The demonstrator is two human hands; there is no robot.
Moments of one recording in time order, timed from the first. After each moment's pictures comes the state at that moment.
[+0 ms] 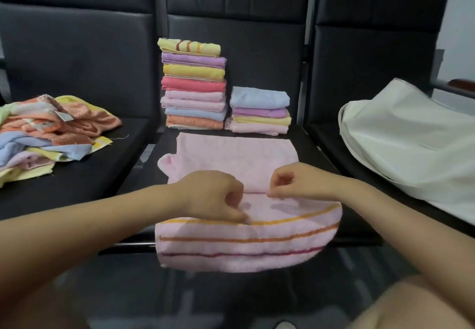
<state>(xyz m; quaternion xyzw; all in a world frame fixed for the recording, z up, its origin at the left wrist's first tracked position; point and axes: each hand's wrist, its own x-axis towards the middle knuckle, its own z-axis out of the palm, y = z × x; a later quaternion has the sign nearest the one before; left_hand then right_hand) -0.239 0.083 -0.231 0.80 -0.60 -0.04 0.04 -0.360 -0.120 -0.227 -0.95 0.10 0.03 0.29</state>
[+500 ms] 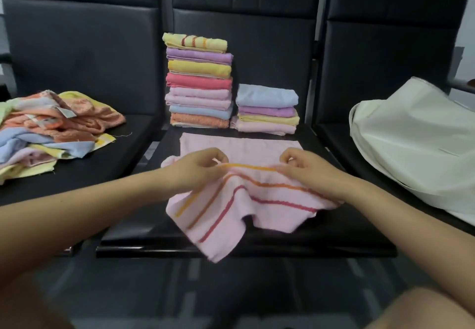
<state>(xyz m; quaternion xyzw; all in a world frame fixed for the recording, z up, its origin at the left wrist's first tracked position) -0.197 0.089 -0.232 0.78 -0.42 -0.22 0.41 -0.348 -0.130 -0.229 -0.91 0.12 -0.08 0.39</state>
